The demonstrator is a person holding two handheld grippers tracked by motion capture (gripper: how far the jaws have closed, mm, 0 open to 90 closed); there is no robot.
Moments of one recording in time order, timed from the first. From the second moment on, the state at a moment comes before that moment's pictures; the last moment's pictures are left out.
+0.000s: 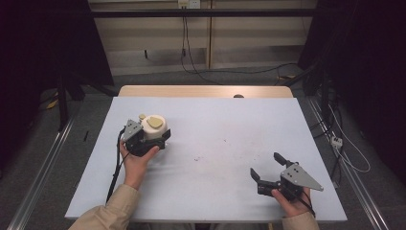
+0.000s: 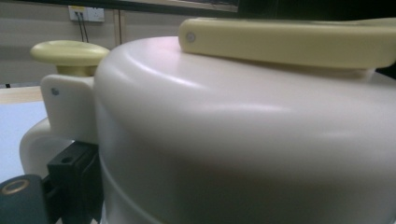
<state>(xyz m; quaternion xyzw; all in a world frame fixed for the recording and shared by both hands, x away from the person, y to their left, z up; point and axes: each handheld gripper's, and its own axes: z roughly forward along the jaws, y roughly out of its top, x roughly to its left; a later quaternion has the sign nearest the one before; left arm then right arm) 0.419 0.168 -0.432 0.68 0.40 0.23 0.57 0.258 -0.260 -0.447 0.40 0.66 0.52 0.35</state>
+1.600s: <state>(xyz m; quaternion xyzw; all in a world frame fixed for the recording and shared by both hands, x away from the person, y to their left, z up) 0.425 0.117 -0.425 0.69 0.38 0.18 0.60 0.254 -0.260 -0.445 0.41 0.65 0.54 0.34</state>
